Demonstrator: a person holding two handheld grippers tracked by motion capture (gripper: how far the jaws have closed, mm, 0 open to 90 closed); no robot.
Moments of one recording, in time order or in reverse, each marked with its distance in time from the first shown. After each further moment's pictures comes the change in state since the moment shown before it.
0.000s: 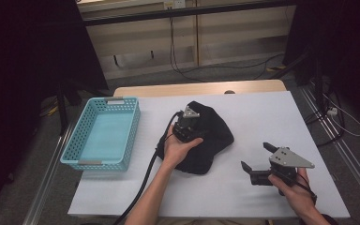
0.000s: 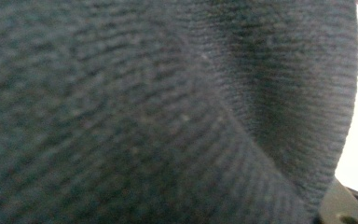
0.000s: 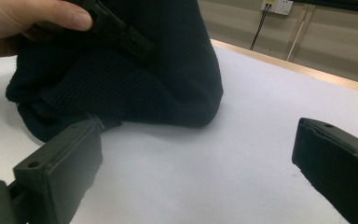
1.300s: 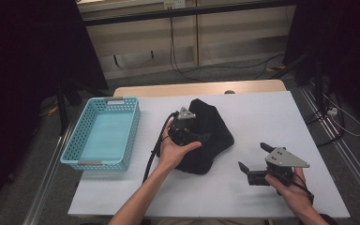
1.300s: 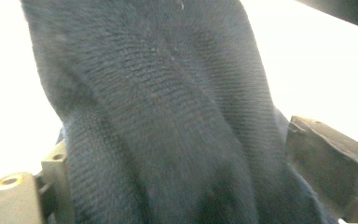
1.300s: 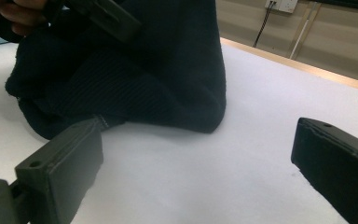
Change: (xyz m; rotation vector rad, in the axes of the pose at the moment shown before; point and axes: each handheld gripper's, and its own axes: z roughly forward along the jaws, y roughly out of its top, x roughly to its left) left arm -0.008 0.000 -0.030 -0.071 0.001 0.016; right arm 0.004 0.000 0.006 0.015 0.006 -0.020
